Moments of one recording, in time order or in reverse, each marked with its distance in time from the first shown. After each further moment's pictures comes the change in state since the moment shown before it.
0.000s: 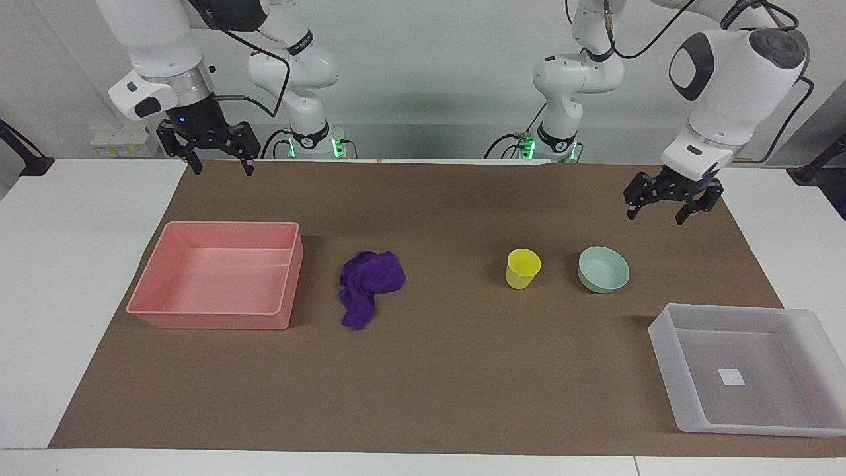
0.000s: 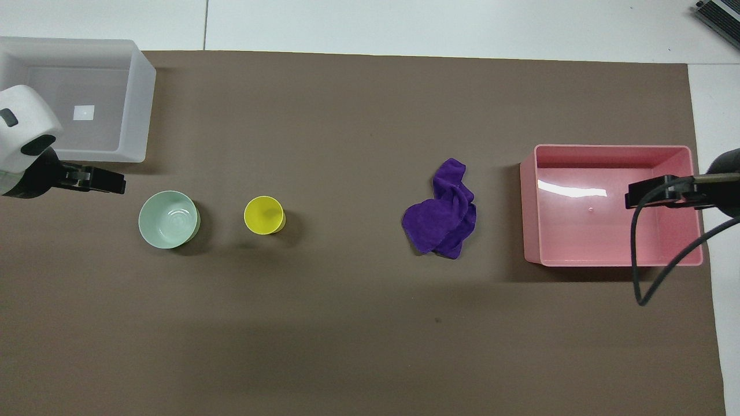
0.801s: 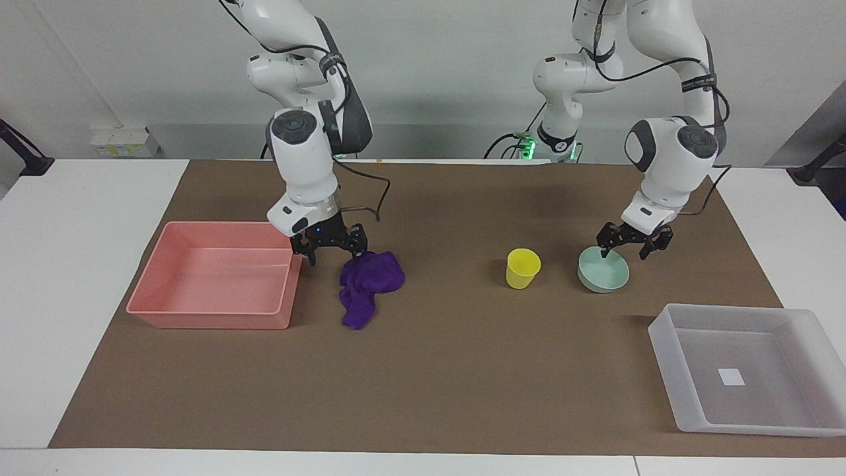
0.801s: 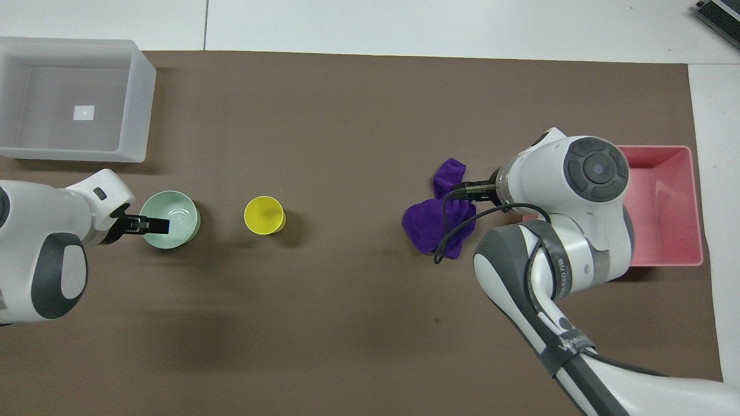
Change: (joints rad) left arm 0.031 0.040 0.000 -0.456 0.000 0.503 0.000; right arm 0.224 0.238 0.006 -0.353 0.027 0.694 0.206
